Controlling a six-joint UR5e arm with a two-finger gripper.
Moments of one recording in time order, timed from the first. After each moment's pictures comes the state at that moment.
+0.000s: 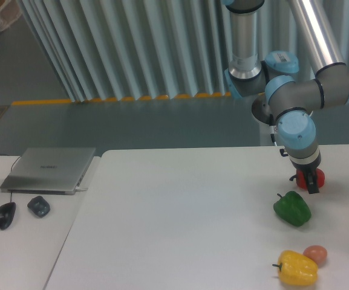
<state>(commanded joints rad) 2.38 -1.83 -1.81 -1.39 1.85 1.72</state>
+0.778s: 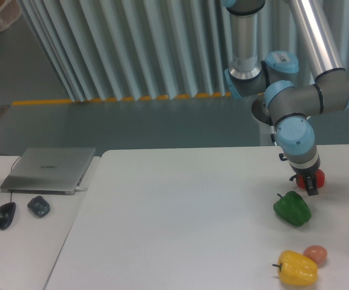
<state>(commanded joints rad) 2.38 -1.85 -1.80 -1.38 1.86 1.68</state>
